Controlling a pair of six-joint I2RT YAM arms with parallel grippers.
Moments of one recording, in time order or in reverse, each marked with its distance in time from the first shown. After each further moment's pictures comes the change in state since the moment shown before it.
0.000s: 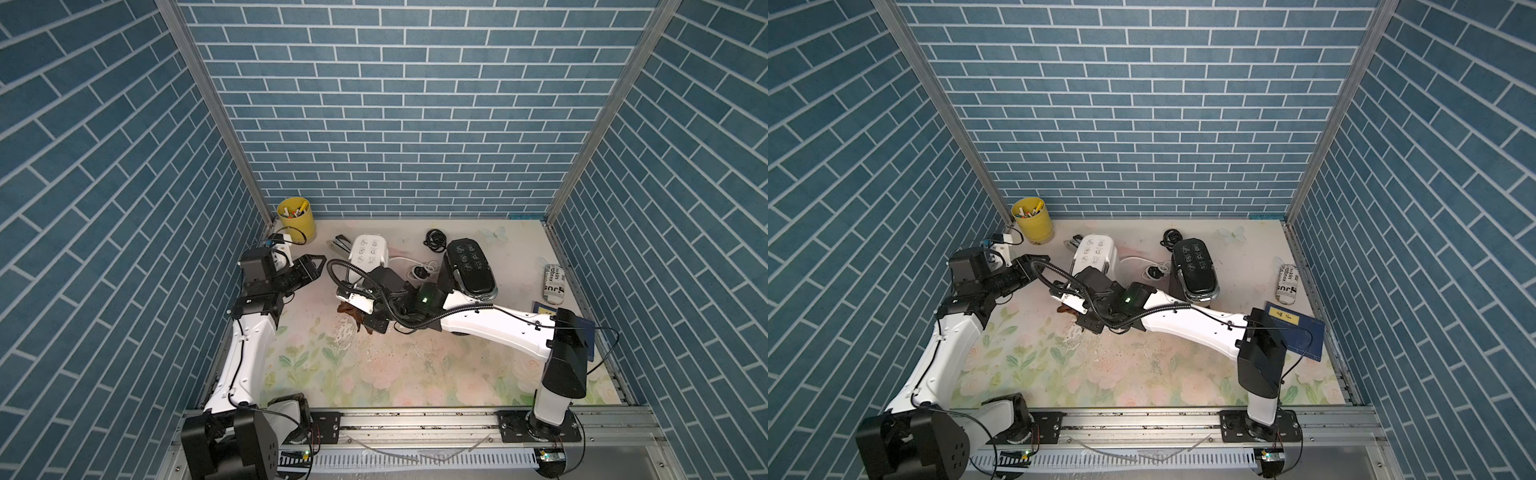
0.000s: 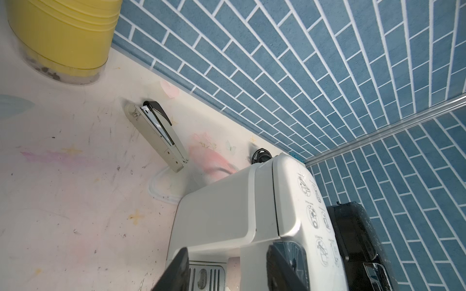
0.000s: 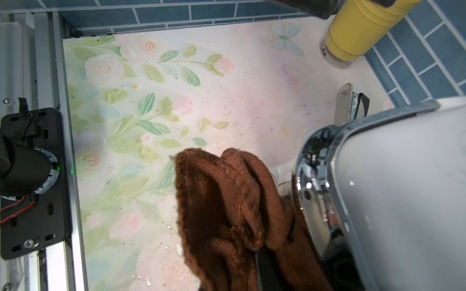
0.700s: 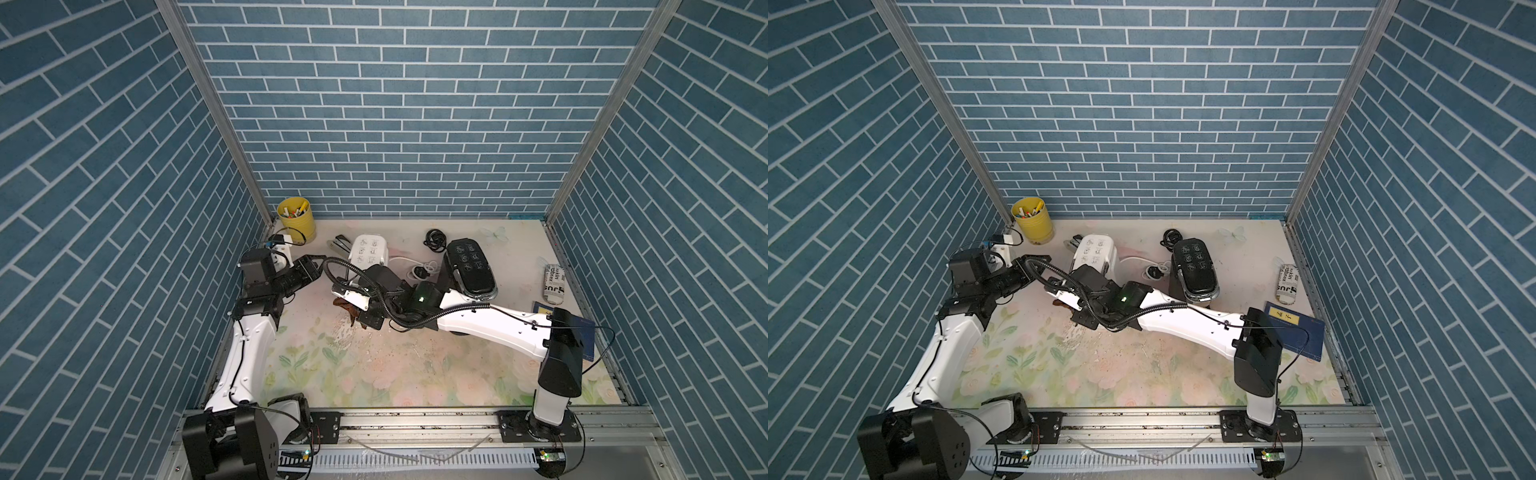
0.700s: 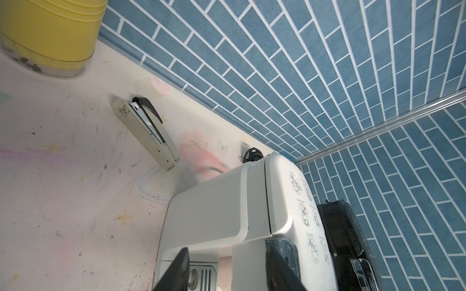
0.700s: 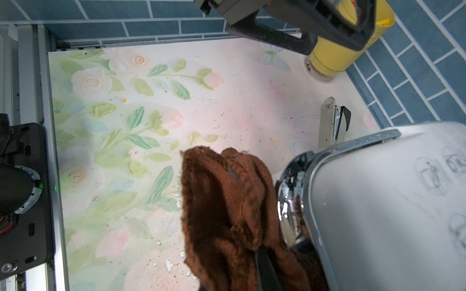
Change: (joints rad) left arm 0.005 0.000 -0.018 0.053 0.047 -0.033; right arm 0.010 0.026 0.033 0.015 0.038 0.000
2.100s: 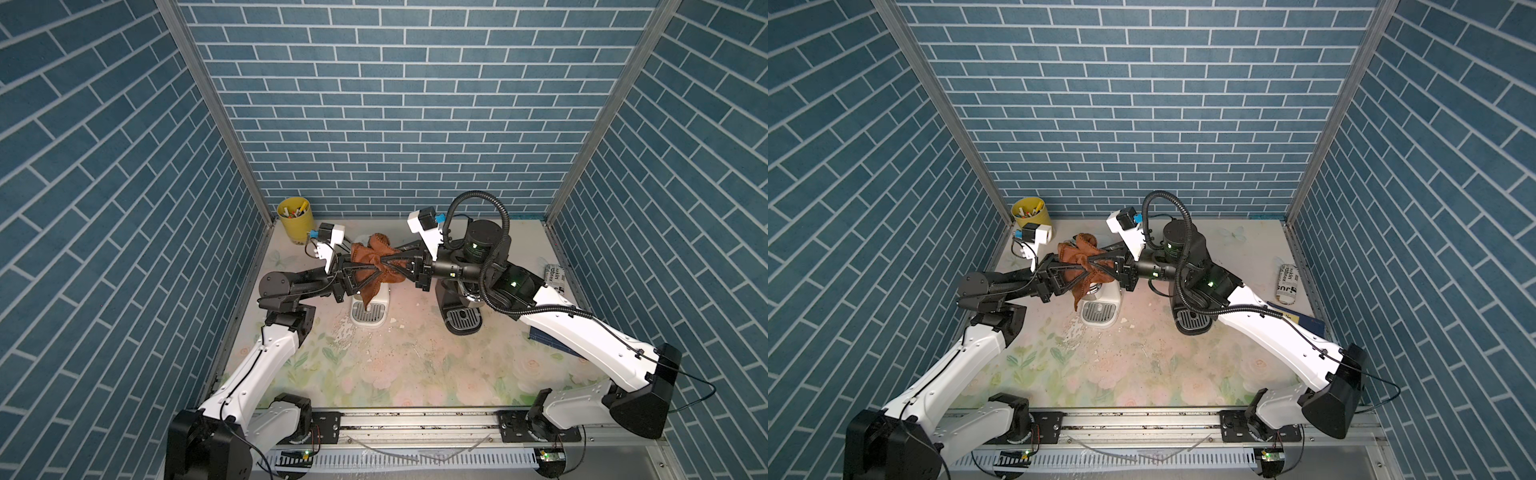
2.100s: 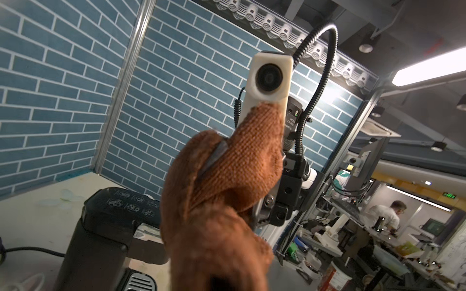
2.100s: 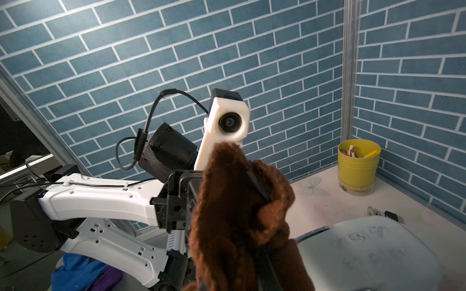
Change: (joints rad) left arm -0.417 -0.049 -0.112 1.142 0.486 -0.473; right arm -0.288 -0.453 -0.262 0.501 -0.649 0.472
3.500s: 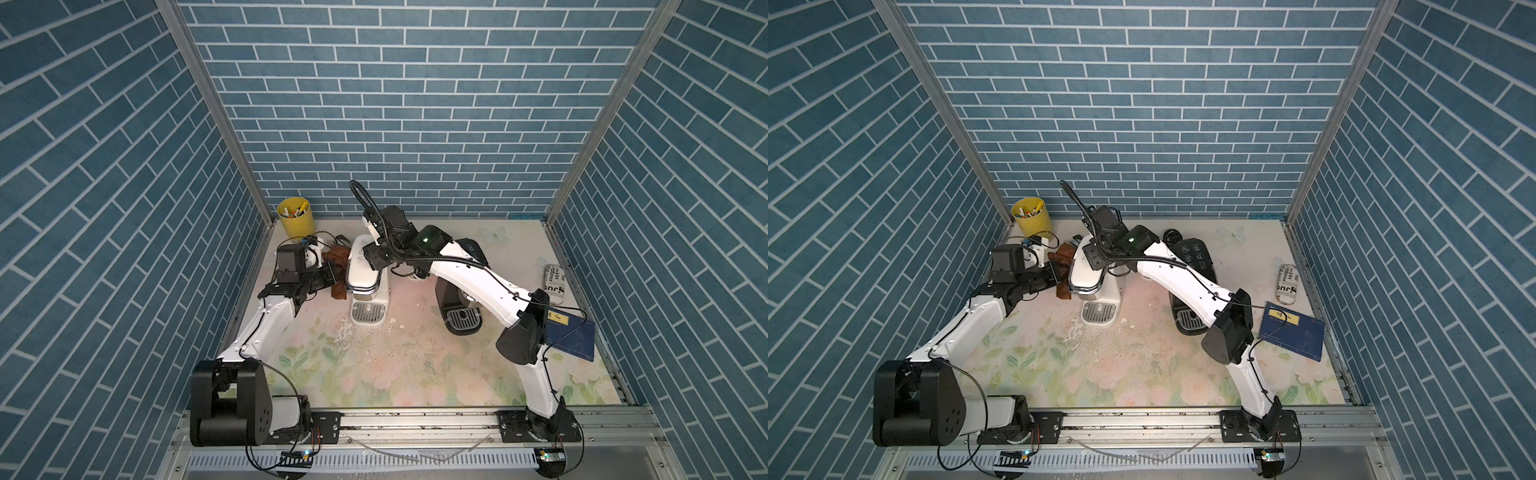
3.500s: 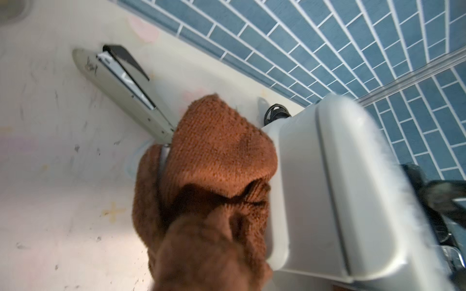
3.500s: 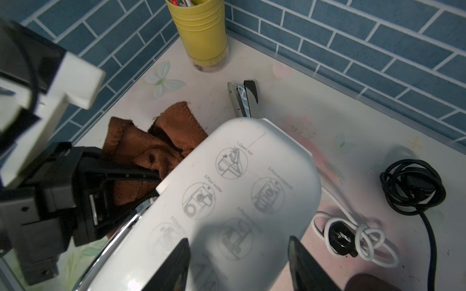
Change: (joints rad) left arm 0.220 0.253 0.179 -1.152 -0.606 0.624; right arm 0.053 0.742 0.870 -0.863 0.689 -0.029
